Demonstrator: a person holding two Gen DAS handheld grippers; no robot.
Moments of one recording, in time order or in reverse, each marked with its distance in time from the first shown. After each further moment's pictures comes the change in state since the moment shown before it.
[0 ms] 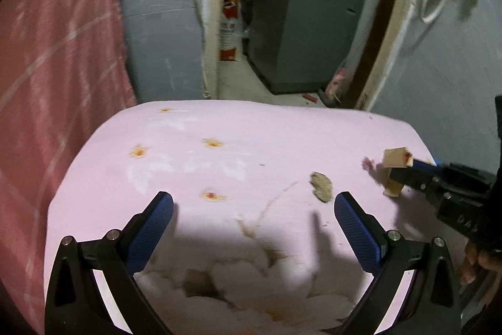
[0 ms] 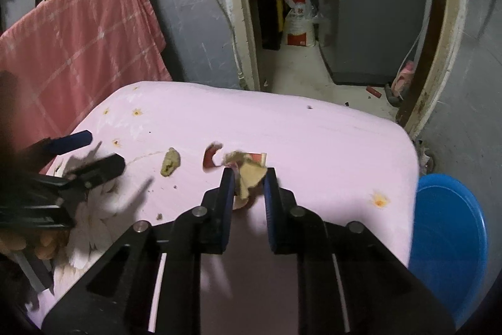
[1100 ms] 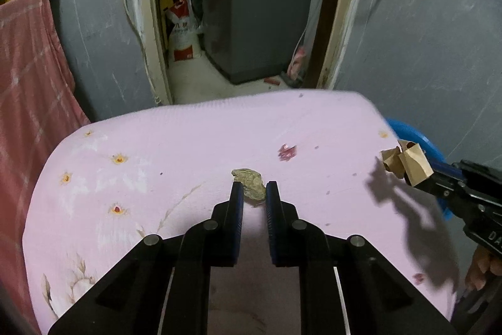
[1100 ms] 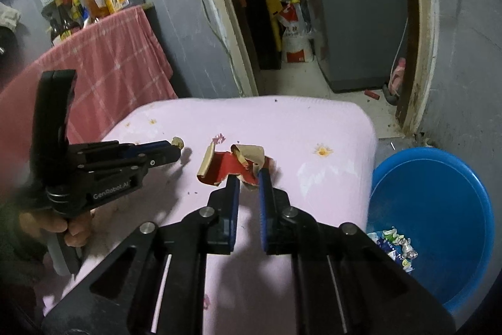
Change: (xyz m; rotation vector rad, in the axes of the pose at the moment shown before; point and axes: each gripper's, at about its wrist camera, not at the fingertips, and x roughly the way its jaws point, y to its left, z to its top) left arm 0.008 -0.069 -0.005 0.163 0.030 -0.100; right arm -0.065 -0.040 -0.043 0.091 -0.131 0.080
